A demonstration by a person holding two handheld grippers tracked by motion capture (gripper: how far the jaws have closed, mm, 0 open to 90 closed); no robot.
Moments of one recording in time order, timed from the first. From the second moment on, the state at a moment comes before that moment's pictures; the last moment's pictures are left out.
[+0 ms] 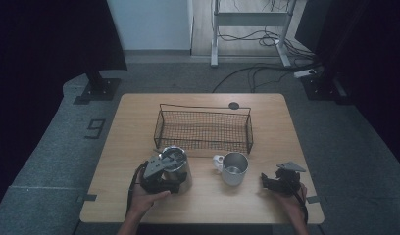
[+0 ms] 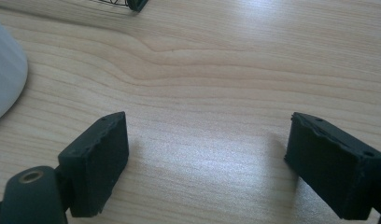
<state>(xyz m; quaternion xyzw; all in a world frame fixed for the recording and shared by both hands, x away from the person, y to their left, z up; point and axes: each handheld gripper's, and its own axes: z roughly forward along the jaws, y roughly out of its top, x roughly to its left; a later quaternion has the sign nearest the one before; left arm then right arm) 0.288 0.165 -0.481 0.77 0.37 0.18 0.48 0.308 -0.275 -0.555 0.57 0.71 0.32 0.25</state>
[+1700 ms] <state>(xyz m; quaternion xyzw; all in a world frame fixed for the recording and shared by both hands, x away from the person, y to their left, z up) 0.302 0.186 -0.441 0.75 0.38 0.19 0.50 0.308 -0.275 -0.555 0.58 0.71 0.32 0.25</state>
